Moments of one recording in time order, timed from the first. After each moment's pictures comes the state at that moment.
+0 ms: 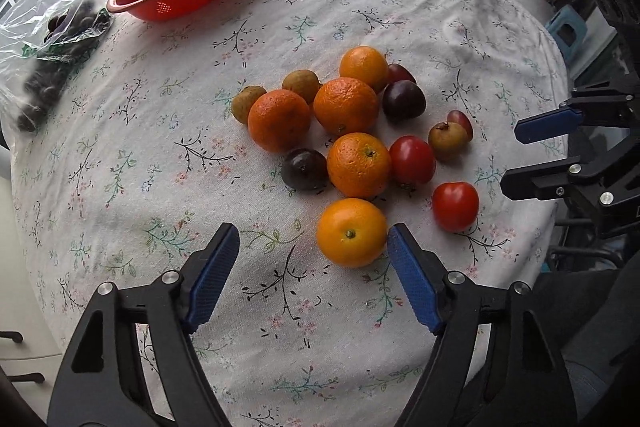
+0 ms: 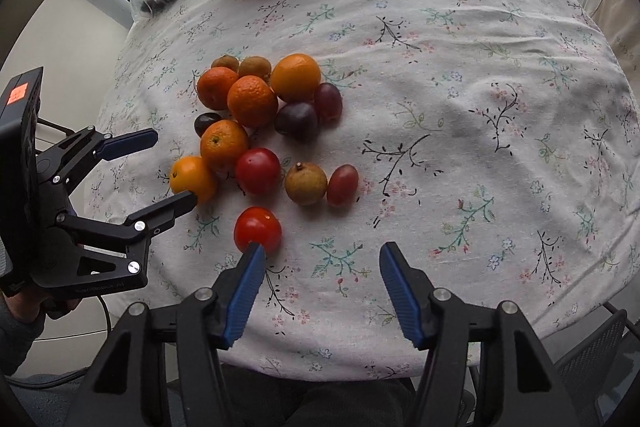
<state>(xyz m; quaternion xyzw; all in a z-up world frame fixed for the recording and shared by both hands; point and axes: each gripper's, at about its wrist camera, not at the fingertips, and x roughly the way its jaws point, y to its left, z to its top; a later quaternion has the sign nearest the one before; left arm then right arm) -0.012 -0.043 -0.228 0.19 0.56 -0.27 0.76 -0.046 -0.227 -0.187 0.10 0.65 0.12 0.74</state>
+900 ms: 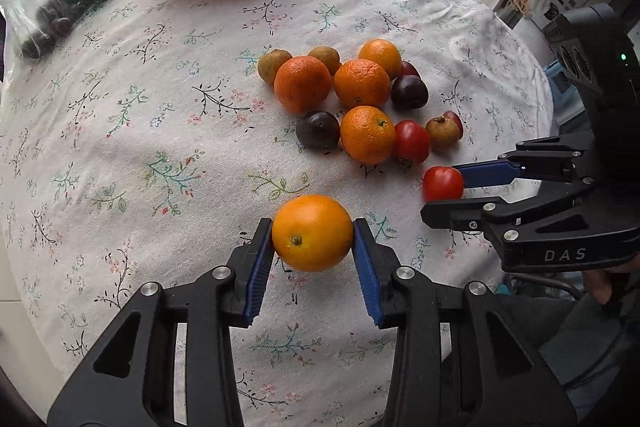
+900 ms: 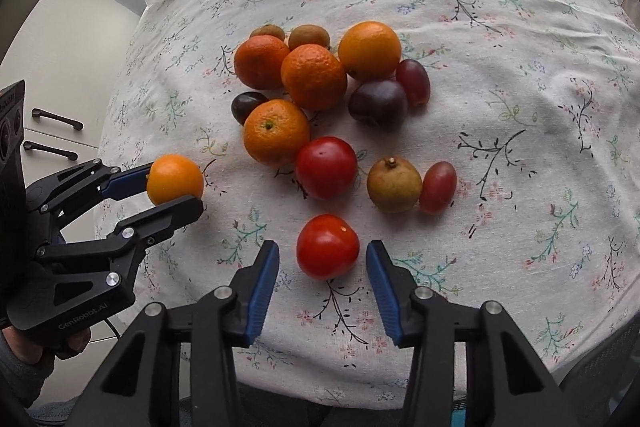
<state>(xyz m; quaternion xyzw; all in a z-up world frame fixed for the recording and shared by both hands) -0.026 -0.004 -0.218 0.09 0.59 -0.25 0.76 -0.037 -0.180 -0.211 0.11 0.66 0.14 0.73</state>
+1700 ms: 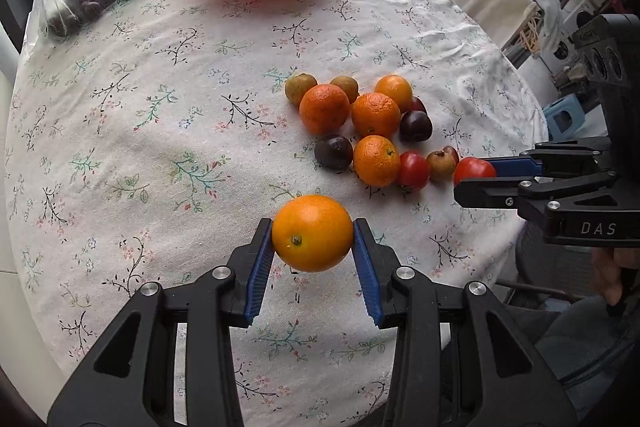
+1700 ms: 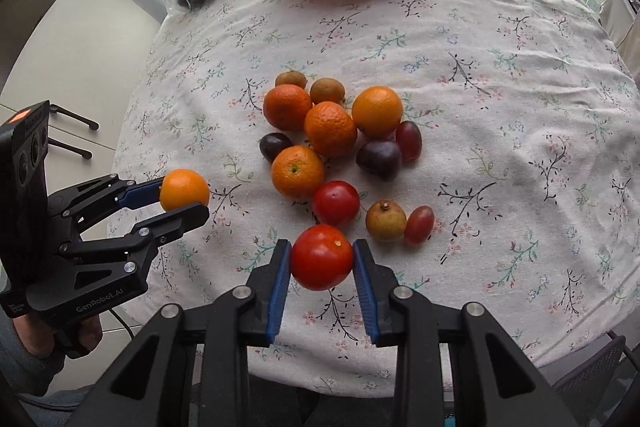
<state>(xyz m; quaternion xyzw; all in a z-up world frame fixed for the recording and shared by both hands) -0.018 0.016 -0.197 0.03 0.58 -0.23 0.78 -0.027 -0.196 -0.165 0.10 0.63 0.15 0.75</state>
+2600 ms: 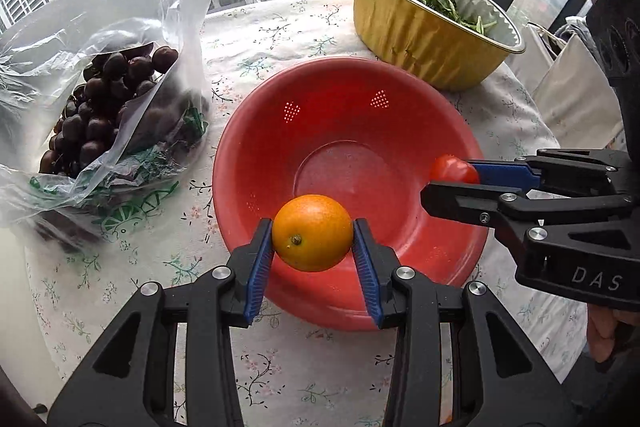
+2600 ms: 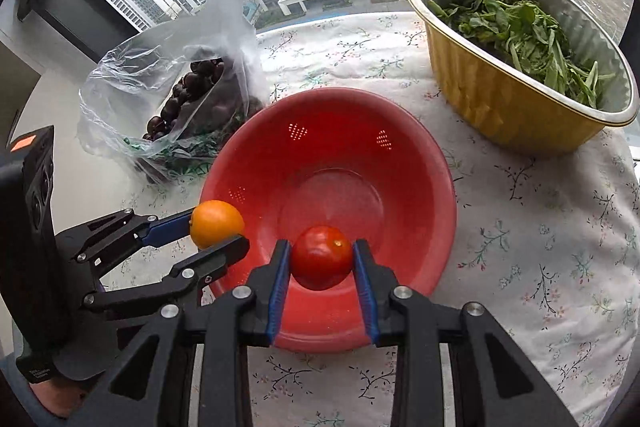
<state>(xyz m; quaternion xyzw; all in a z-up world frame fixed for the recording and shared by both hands) 0.342 -0.028 -0.181 0.03 0.56 -0.12 0.82 0.307 -0.196 -0.168 0.07 0.58 0.22 0.78</state>
